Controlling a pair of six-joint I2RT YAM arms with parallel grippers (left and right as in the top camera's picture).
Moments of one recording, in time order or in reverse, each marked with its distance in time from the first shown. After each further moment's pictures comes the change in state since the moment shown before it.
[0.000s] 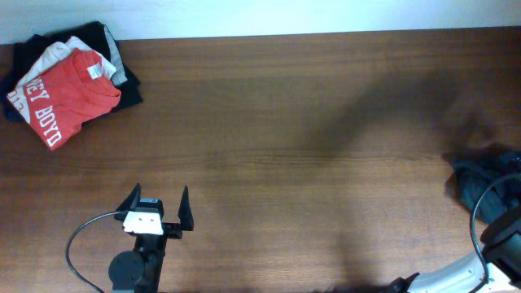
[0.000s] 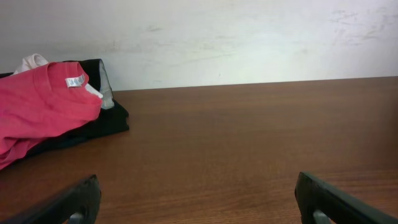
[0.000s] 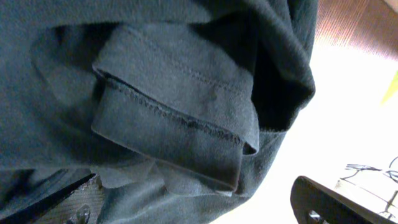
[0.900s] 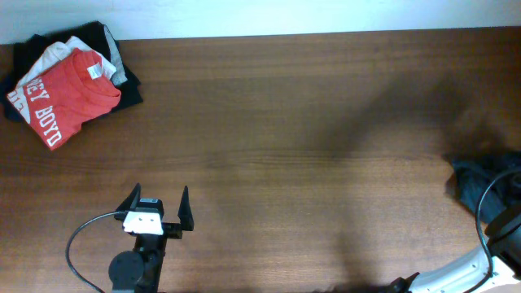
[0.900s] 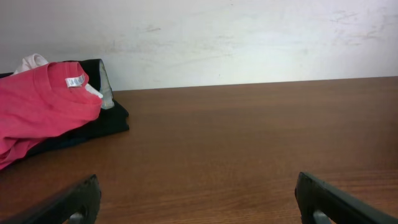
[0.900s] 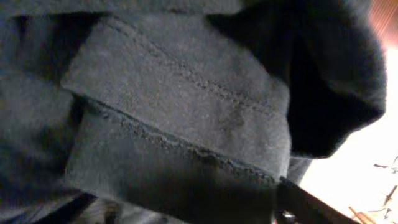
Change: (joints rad) left arm 0.000 0.000 0.000 0.000 0.000 0.000; right arm -0.012 0.064 -0.037 0.069 -0.006 -0.005
